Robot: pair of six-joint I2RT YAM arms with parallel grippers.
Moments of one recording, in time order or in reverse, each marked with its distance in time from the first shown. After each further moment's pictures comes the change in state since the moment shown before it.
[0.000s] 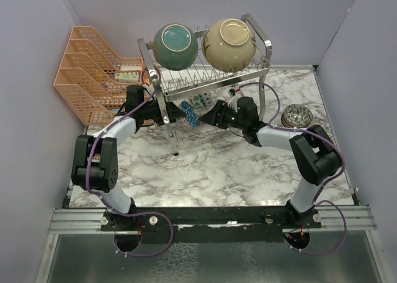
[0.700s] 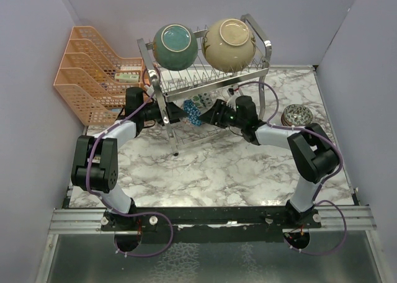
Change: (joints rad) left arm 0.000 -0.010 -0.069 0.185 0.118 -0.121; right arm 0.000 0.032 0.030 -0.006 0.000 0.000
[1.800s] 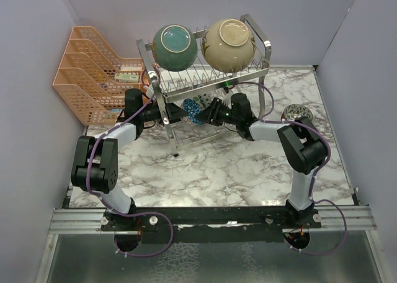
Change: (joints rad) left arm 0.001 -0.005 -0.050 0.148 0.028 -0.096; right arm 0.000 0.134 0.099 0.047 -0.075 0.099
